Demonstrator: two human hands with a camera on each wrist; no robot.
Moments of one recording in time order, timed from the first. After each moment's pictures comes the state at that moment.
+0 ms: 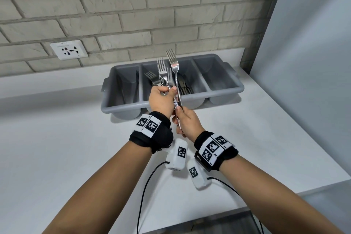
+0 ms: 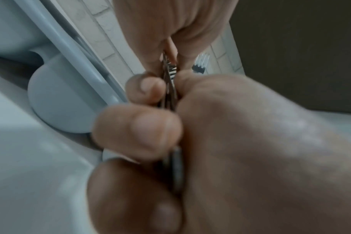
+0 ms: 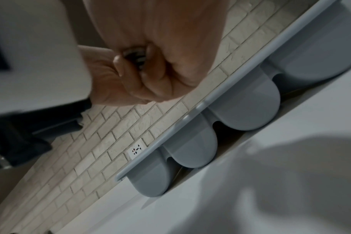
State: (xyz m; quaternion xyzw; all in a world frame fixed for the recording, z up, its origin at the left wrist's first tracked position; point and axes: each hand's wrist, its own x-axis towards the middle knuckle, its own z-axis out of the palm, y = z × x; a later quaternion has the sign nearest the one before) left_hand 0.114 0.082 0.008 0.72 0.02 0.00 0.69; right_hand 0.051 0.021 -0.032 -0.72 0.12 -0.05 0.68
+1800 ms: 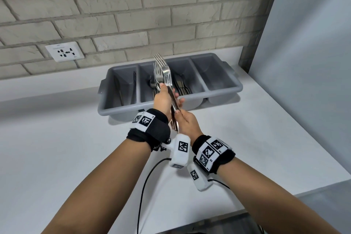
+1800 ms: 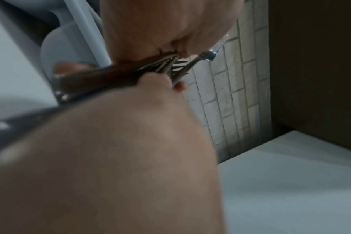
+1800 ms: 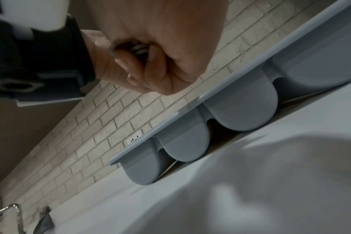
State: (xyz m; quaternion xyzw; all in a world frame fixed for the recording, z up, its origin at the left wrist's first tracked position) left_hand 0.122 0.067 0.010 0.55 0.10 -0.19 0.81; right_hand 0.059 0.017 -0.050 -0.74 0.10 -0.11 0.66
